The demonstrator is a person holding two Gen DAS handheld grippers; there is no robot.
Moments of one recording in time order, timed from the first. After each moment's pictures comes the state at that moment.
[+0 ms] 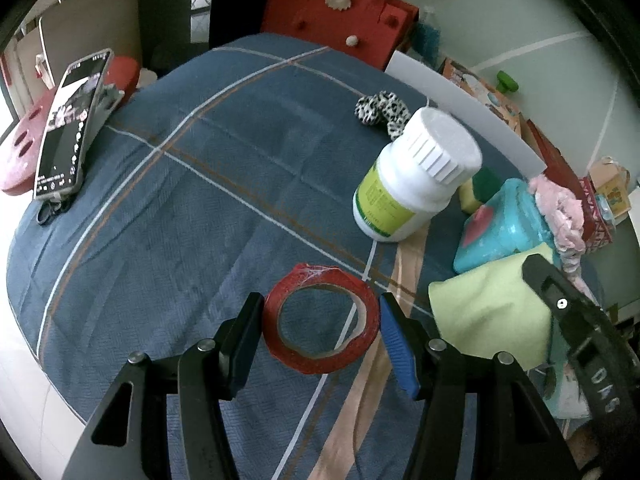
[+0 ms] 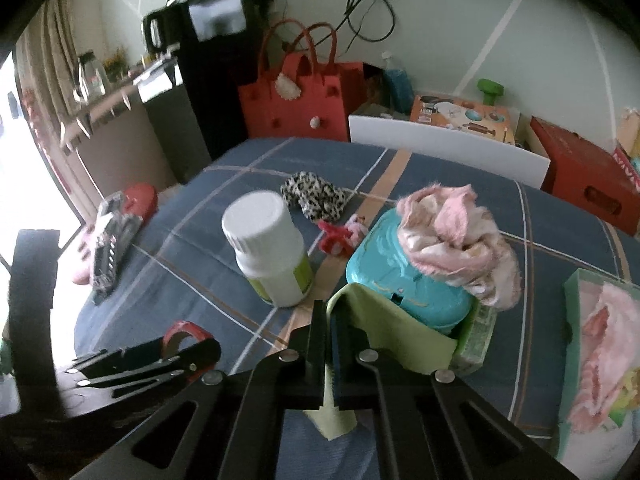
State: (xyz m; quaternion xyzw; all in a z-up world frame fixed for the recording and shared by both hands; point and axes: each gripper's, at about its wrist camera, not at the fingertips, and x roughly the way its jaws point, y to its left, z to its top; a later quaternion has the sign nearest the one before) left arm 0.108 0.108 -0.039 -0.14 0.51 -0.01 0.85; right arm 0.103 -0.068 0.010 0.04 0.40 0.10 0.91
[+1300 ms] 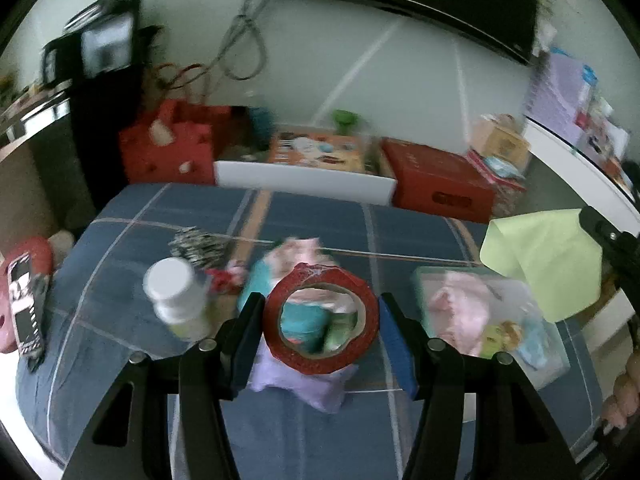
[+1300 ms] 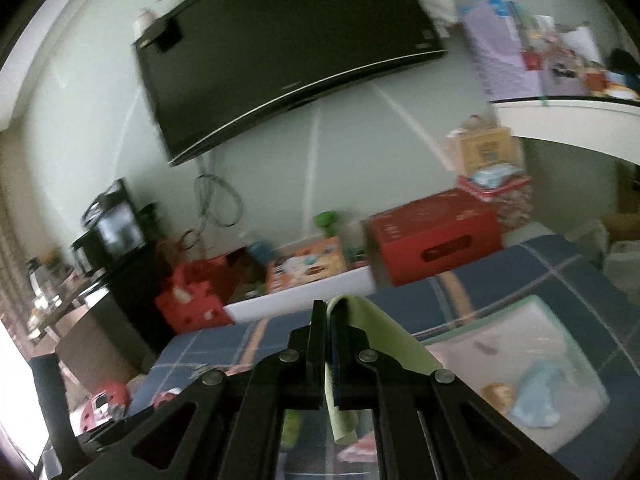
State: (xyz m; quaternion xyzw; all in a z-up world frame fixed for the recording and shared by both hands) left arm 0.074 -0.059 0.081 -0.01 0.36 -0.18 0.91; right arm -0.020 -0.291 0.134 0.20 0.17 -0.12 0.96
